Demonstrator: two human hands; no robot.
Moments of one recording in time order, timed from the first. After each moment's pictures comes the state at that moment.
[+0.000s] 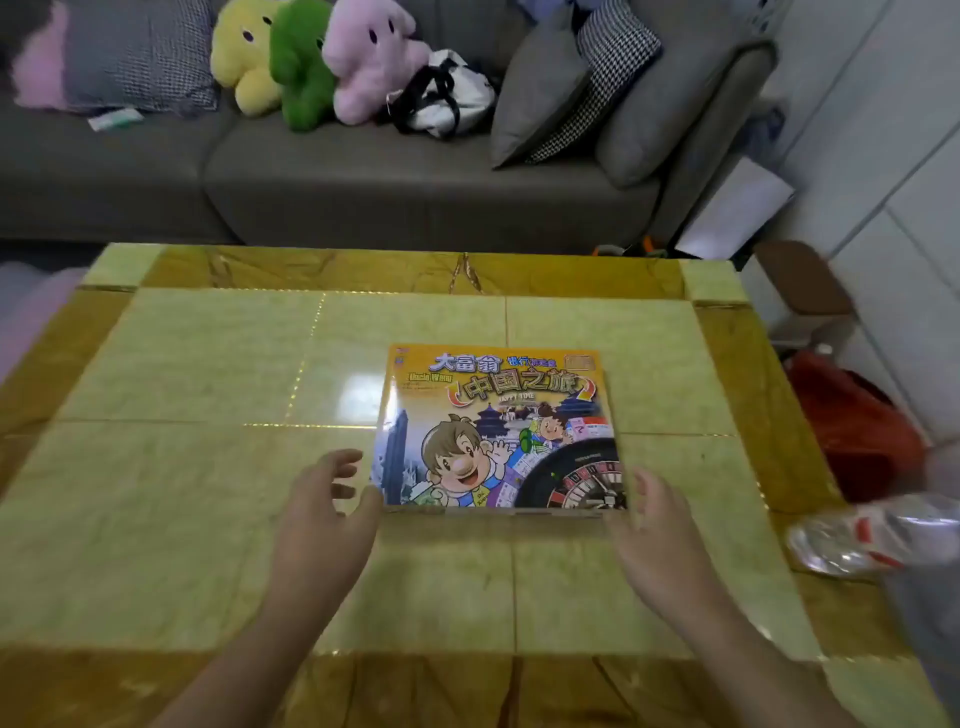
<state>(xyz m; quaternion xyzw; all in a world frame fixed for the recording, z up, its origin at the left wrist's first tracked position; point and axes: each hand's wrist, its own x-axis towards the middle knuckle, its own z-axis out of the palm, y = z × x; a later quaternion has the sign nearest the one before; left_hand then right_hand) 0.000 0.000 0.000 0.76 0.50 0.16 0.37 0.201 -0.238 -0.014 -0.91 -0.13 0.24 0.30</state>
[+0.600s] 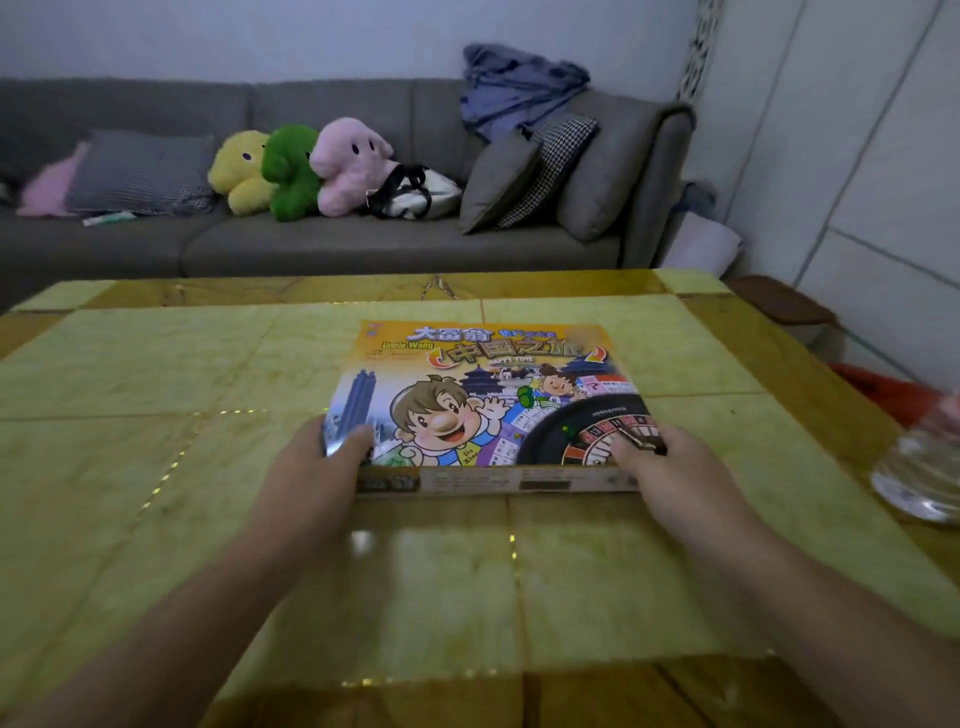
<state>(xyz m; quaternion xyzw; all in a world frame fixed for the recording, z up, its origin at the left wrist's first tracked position) 0.026 0.004 -0.139 0.75 0.41 0.26 0.44 0.210 -0.240 -0.131 -0.86 -0.10 0.12 0.48</state>
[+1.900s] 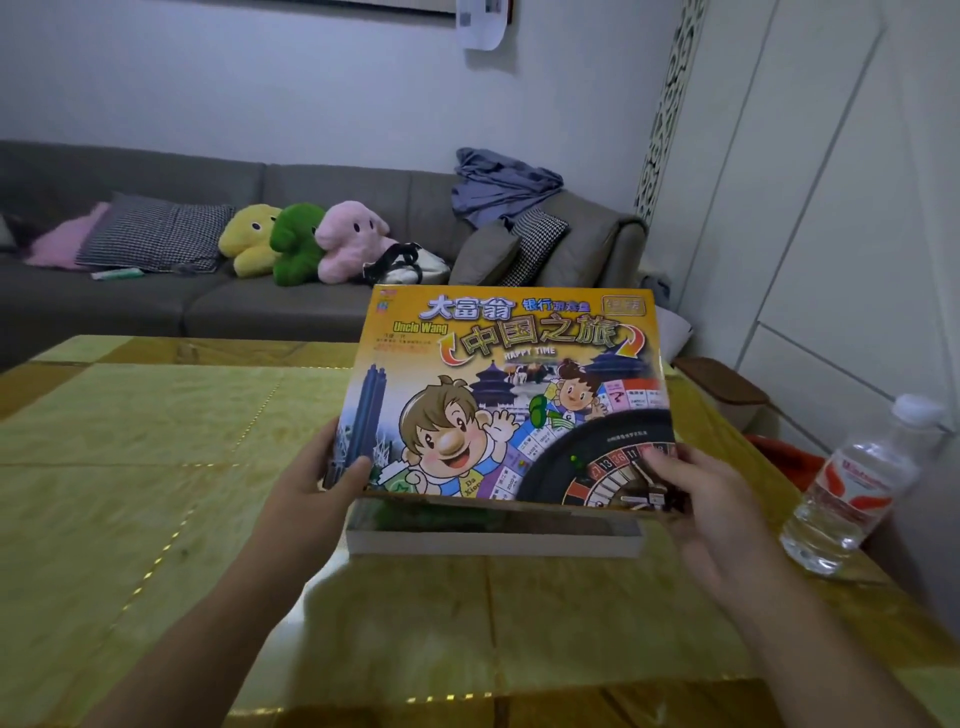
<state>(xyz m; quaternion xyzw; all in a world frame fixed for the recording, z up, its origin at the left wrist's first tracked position) 0.000 -0.012 -0.089 0.73 0.27 0.33 0.53 0.197 -0.291 -0.057 -0.62 -0.09 0.16 0.76</state>
